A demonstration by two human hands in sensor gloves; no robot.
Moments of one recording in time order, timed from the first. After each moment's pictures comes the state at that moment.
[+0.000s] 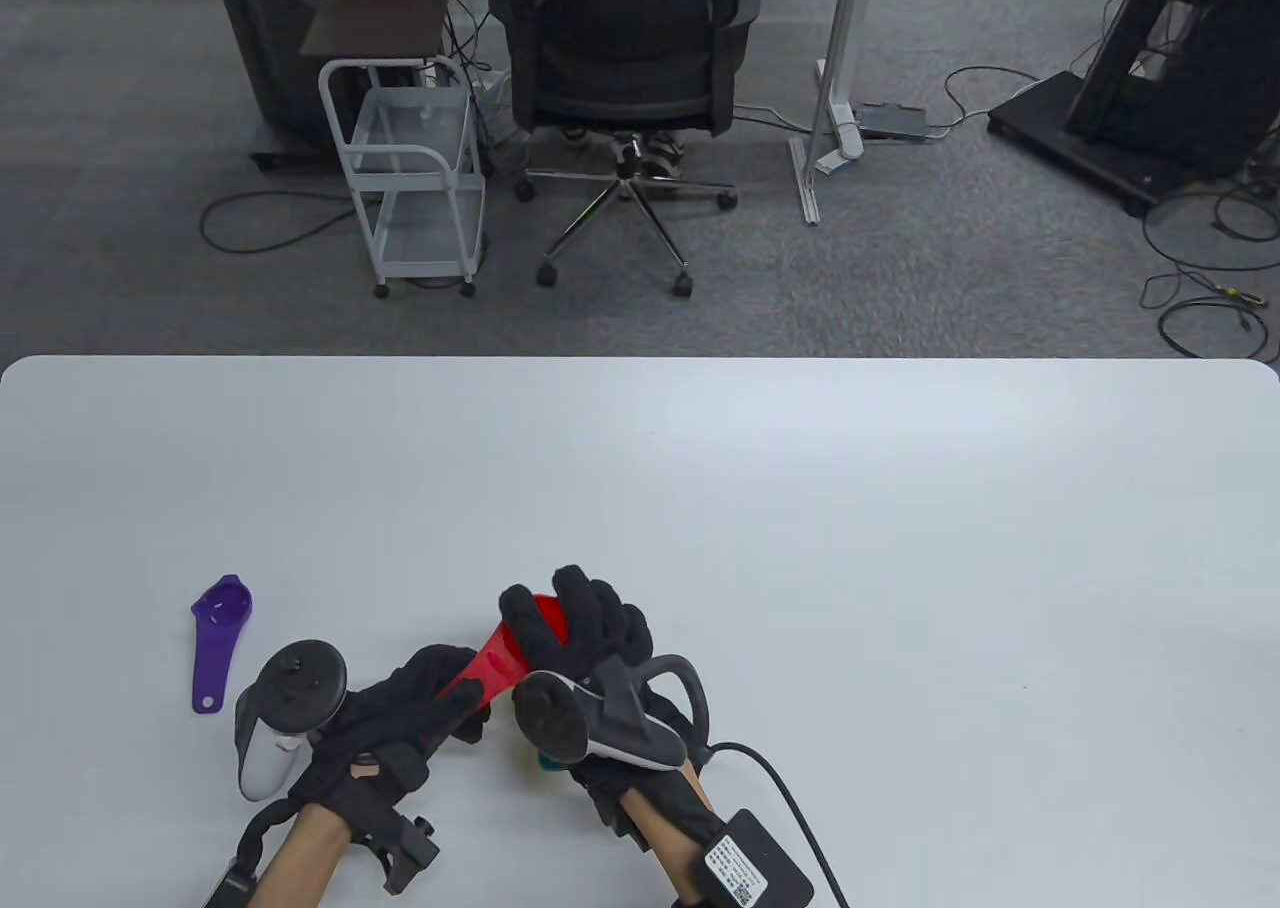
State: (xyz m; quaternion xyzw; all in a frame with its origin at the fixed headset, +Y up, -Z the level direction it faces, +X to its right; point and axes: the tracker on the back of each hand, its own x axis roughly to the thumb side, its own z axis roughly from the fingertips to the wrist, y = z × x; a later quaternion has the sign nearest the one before) left_hand -0.277 -0.710 -0.307 -0.08 -0.13 0.50 0.85; right_hand -0.052 -0.684 -0.305 0.22 0.00 0.96 0.14
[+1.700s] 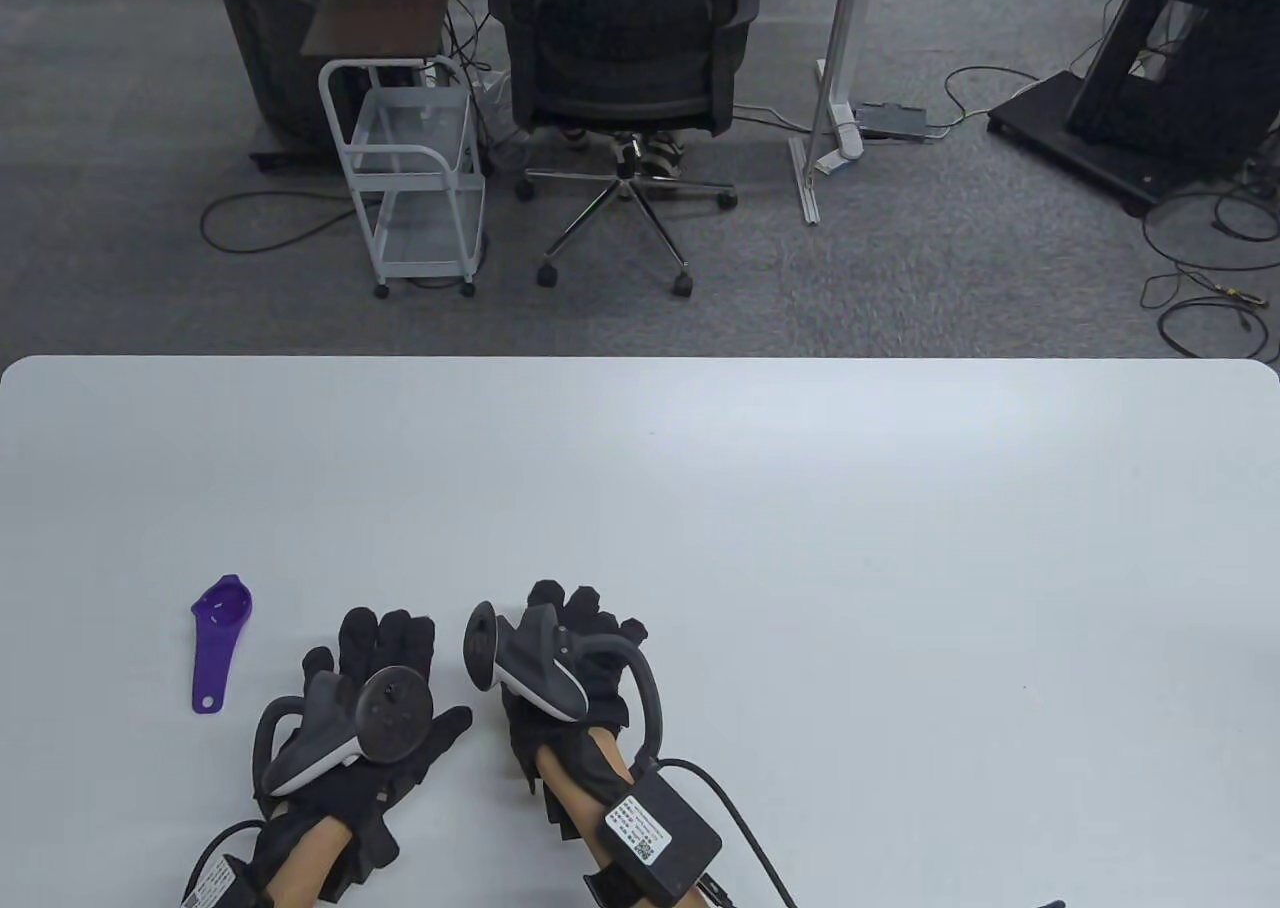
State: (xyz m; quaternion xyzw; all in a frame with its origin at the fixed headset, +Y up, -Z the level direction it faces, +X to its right) left_hand -0.264 -0.712 -0.303 -0.11 -0.13 0.02 0.99; right_hand -0.104 -0.701 -0.341 0.04 0.11 0.99 0.00
